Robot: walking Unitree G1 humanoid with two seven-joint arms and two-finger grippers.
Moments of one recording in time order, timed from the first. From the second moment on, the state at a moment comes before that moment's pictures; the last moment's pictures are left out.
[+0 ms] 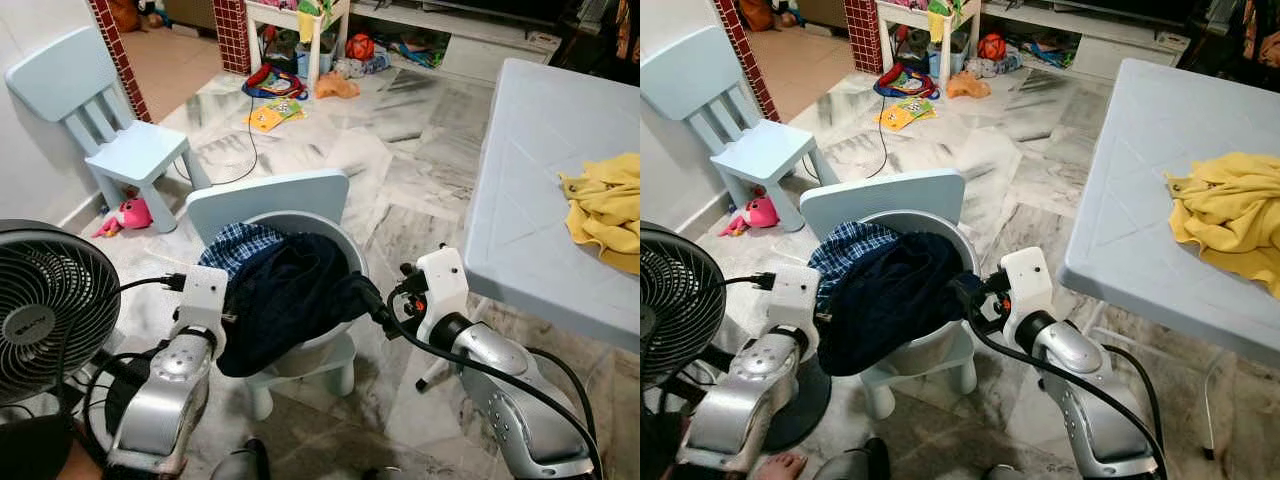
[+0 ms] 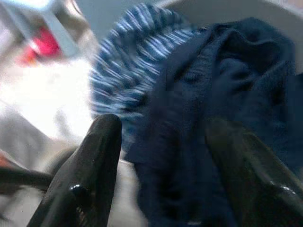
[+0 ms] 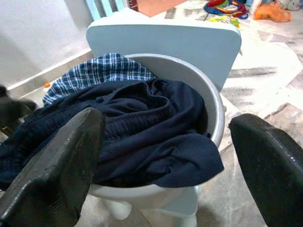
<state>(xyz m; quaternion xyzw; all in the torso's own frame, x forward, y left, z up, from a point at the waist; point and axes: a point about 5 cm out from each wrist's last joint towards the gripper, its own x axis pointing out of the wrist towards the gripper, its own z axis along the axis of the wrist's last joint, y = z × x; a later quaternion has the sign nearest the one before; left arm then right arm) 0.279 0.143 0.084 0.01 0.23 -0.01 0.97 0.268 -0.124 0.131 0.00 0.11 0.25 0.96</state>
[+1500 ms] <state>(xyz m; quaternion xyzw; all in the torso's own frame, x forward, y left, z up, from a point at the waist) 0.293 0.119 0.017 -0.05 0.35 -0.09 0.93 0.267 -0.125 0.127 0.00 0.12 0.24 0.96</state>
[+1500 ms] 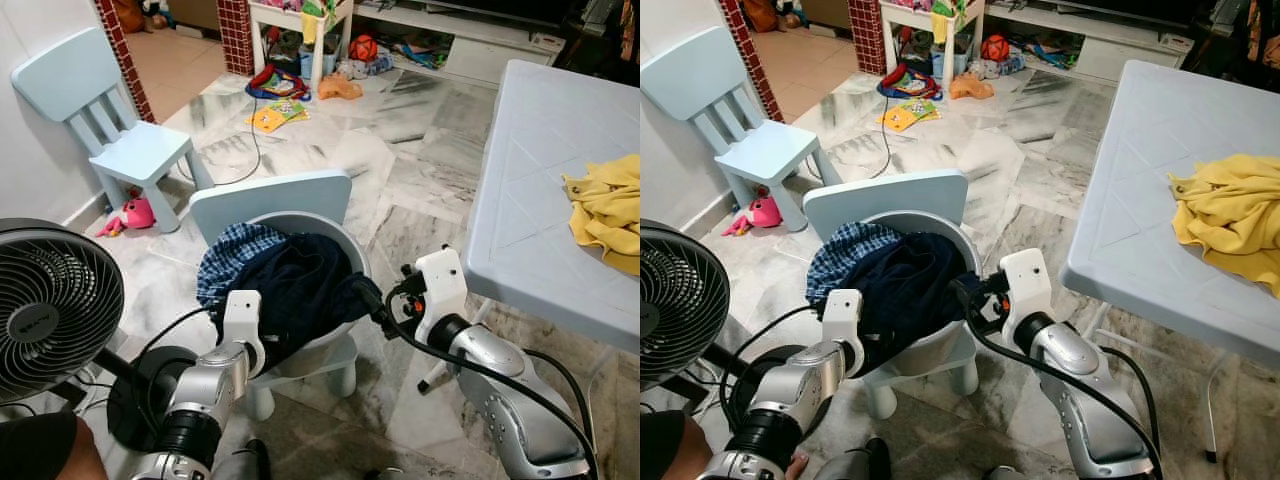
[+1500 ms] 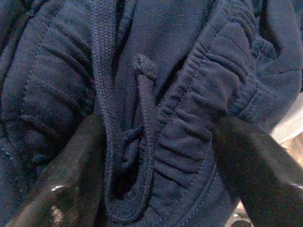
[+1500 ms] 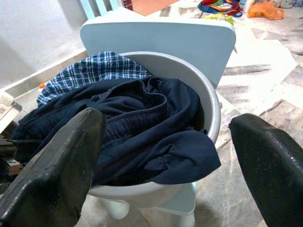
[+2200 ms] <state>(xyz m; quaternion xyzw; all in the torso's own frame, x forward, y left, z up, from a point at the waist) 0.295 0.121 0.011 -0.06 0.35 -0.08 0.93 0.267 -0.125 0.128 0.00 0.12 0.23 0.96</state>
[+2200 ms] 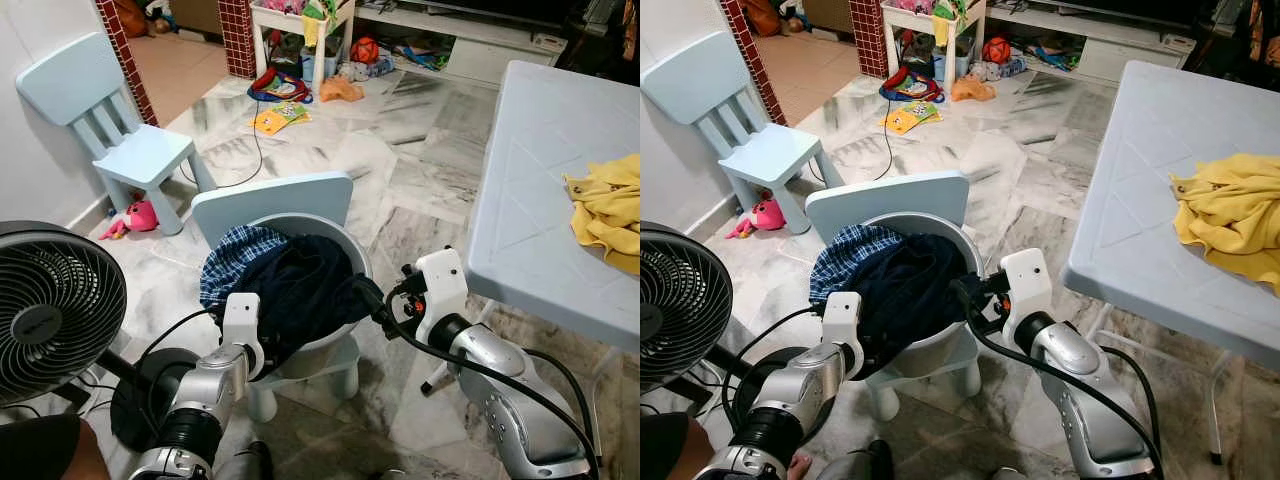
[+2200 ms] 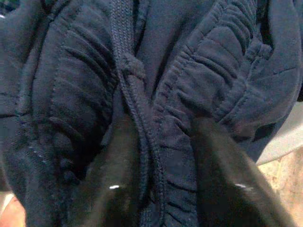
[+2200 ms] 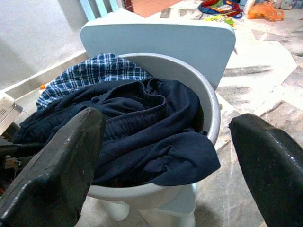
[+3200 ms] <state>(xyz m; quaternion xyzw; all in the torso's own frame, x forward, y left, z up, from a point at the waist) 0.325 0.134 0.057 0.14 0.17 -0.07 0.97 0.269 -0.126 0.129 -0.01 0.12 0.23 0.97</state>
